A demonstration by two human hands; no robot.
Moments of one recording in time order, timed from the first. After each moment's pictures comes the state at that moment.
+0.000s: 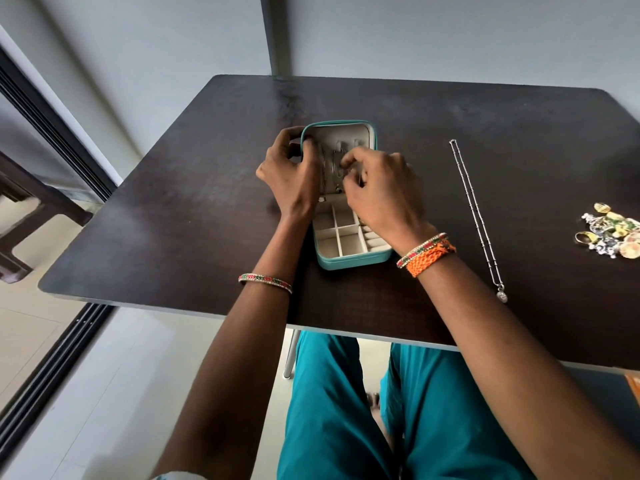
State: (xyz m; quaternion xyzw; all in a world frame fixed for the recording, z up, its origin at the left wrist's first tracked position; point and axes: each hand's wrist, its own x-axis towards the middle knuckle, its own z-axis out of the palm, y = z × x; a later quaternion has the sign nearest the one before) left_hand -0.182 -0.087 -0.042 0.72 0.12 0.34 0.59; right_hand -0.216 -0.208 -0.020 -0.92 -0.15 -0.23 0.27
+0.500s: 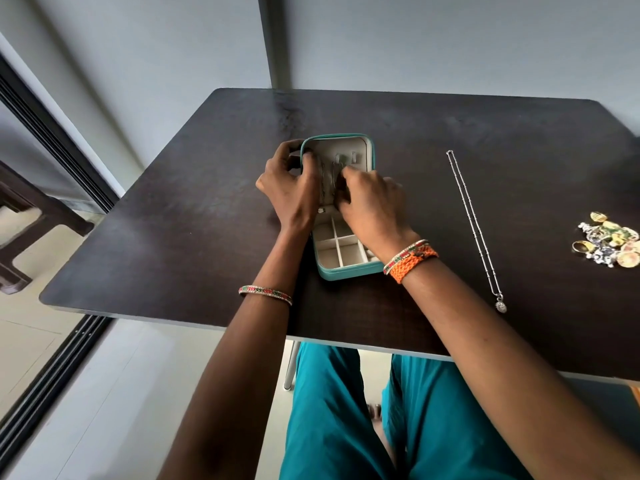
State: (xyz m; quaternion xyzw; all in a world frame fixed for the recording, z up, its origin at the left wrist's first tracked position) left_hand -0.179 -0.085 -0.044 0.72 0.12 0.35 0.59; right_hand -0.208 -0.198 -0.028 -0.95 -0.17 -0.20 0.15
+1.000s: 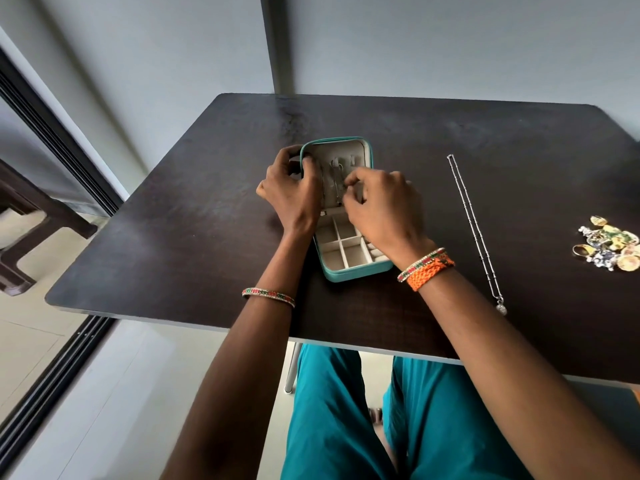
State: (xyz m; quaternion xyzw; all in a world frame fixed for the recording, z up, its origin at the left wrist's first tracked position) left_hand -0.185 -0.090 -0.039 0.72 0.15 0.37 0.57; right_hand -0.216 -0.210 -0.022 -0.93 -0.14 -0.22 0.25
